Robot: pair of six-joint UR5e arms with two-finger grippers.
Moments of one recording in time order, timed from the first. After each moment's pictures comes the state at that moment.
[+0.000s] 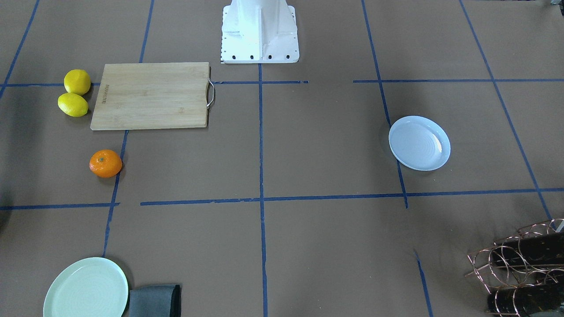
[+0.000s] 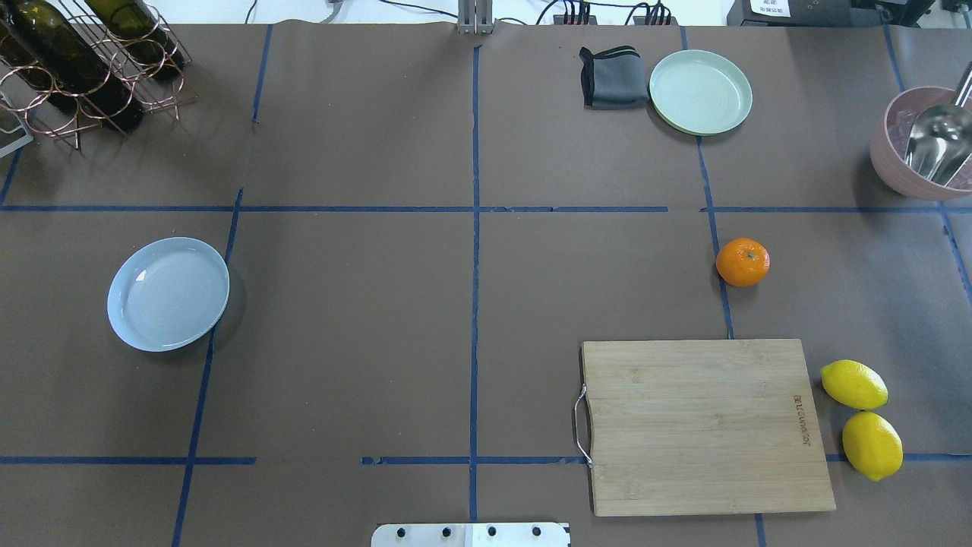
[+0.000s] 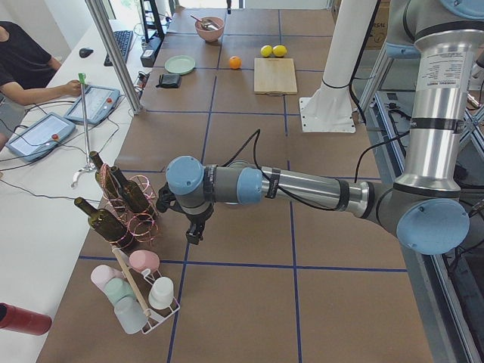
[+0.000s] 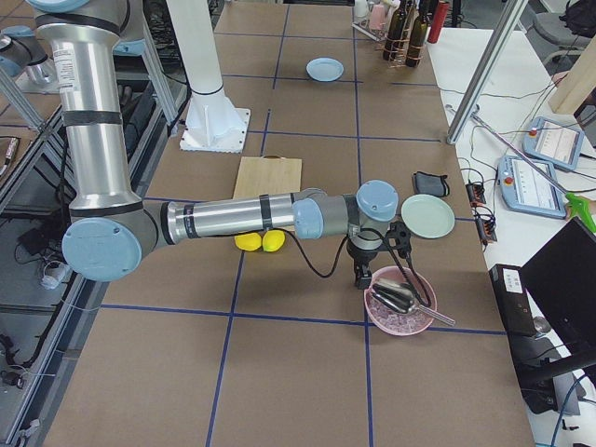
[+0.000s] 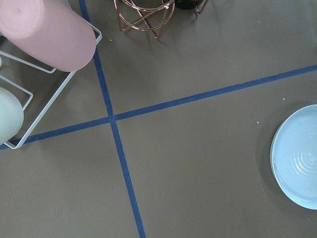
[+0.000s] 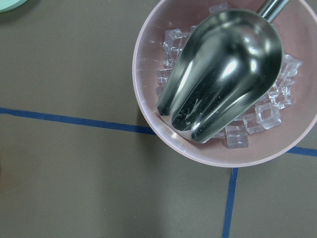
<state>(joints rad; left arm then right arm) -1.57 -1.62 -1.68 -1.44 -2.49 0.24 1.45 -1.48 1.62 -1.56 2.39 0.08</state>
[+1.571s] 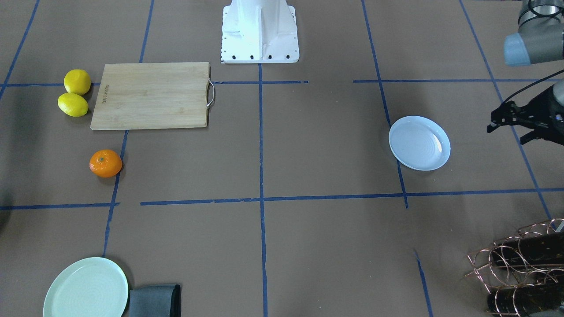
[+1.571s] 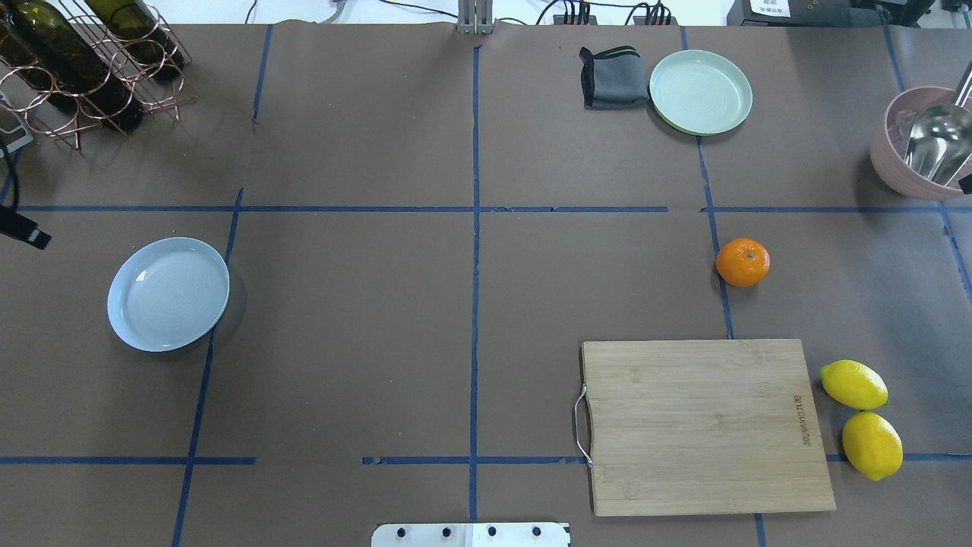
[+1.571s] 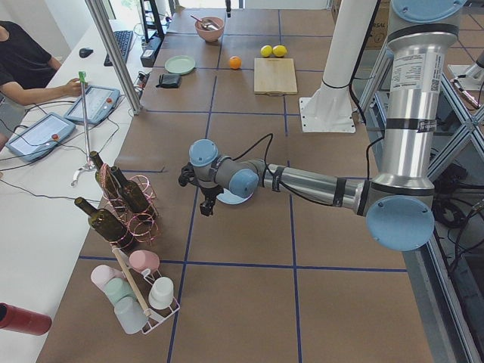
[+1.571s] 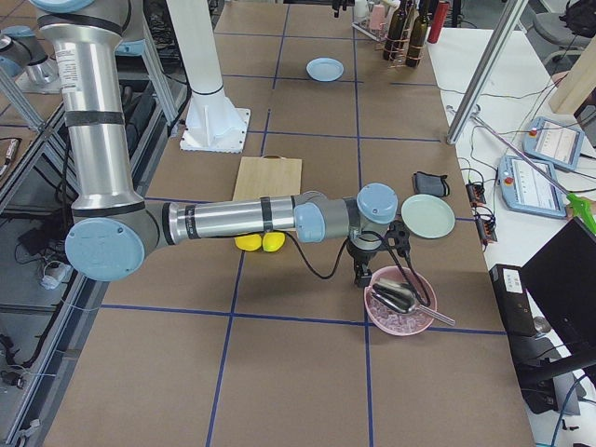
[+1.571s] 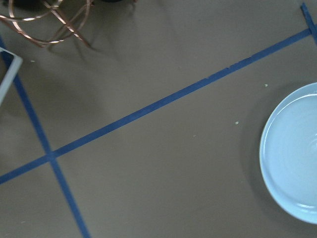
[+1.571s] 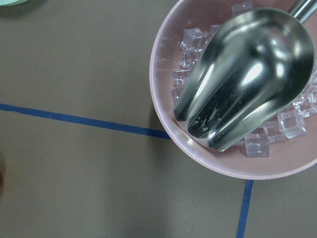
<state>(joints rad) -1.16 -1.59 -1.68 -1.91 -2.36 -0.31 1.41 -1.48 1.60 -1.51 2.39 0.09</state>
